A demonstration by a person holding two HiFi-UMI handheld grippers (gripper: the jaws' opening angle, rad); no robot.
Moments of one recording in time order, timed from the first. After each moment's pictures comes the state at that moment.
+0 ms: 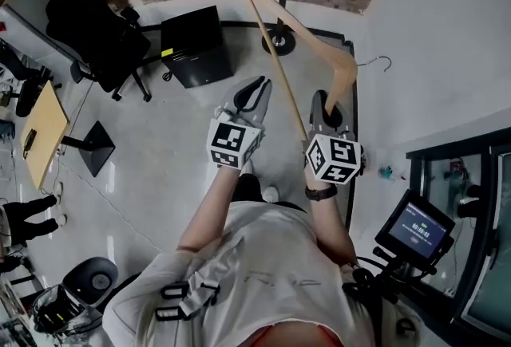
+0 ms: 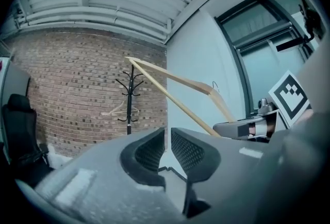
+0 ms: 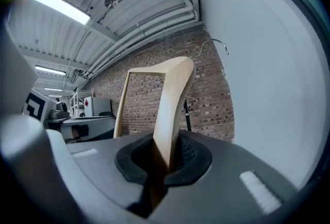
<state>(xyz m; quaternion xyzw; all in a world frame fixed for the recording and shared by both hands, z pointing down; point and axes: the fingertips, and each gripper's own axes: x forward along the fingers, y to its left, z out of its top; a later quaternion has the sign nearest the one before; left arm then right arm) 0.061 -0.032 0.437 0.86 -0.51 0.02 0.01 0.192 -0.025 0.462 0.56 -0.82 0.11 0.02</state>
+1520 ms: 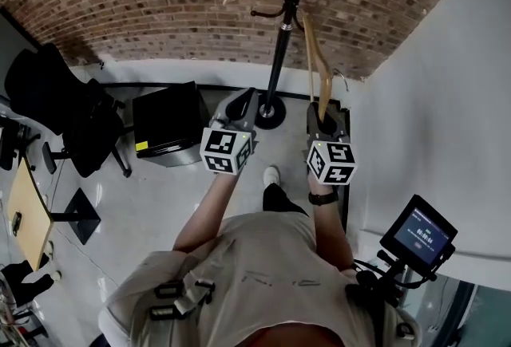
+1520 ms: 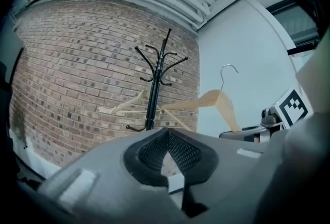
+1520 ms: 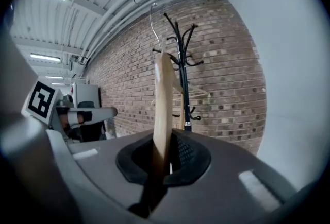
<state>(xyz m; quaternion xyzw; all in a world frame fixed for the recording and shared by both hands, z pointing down) -0.026 -0.562 0.476 0.84 -0.53 -0.02 0.08 0.127 -0.553 0.504 0.53 -0.84 0.10 0.09</state>
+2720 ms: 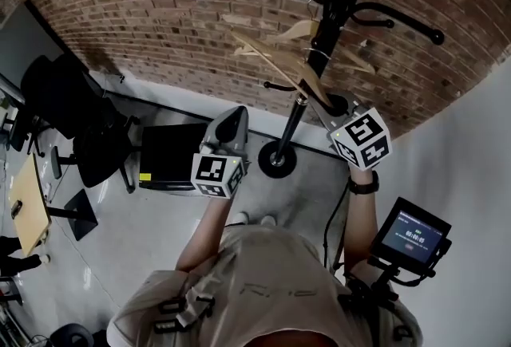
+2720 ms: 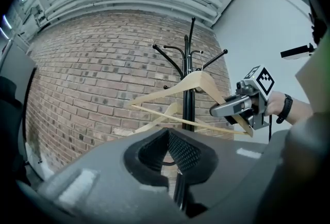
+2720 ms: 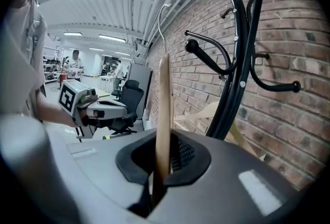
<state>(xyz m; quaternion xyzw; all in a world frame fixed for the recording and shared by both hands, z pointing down) -0.083 -0.737 0.427 0.77 -0.63 -0.04 0.03 0.049 -0.797 0.400 0.21 -0.95 -0.07 0.22</state>
